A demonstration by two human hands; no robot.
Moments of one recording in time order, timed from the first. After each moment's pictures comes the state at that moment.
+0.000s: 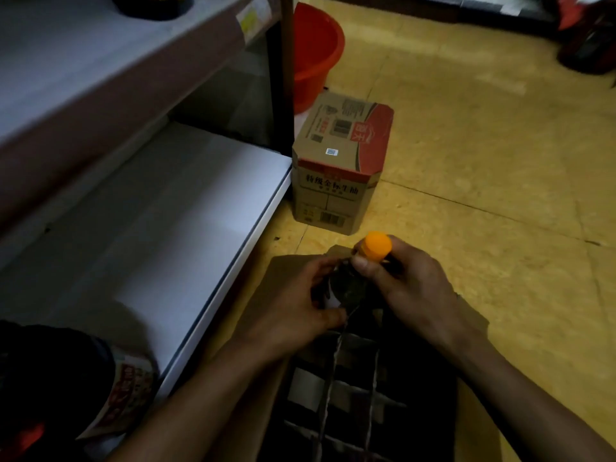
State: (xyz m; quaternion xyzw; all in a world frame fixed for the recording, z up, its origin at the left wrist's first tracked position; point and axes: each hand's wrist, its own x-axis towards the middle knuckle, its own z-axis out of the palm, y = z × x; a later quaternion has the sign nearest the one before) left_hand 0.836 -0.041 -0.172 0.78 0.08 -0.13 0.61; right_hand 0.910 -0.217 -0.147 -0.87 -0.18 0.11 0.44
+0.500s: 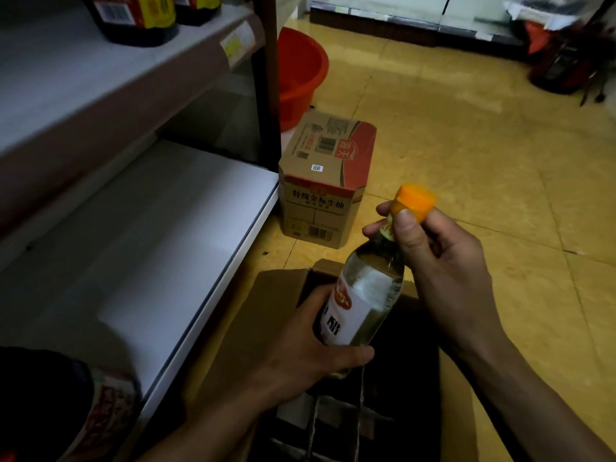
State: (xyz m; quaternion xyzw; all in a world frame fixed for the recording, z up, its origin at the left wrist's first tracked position) left_hand 0.825 -0.073 -0.180 0.72 0.08 -0.11 0.69; right_hand 0.902 -0.220 -0.083 -0.73 -0.16 0.01 0.66
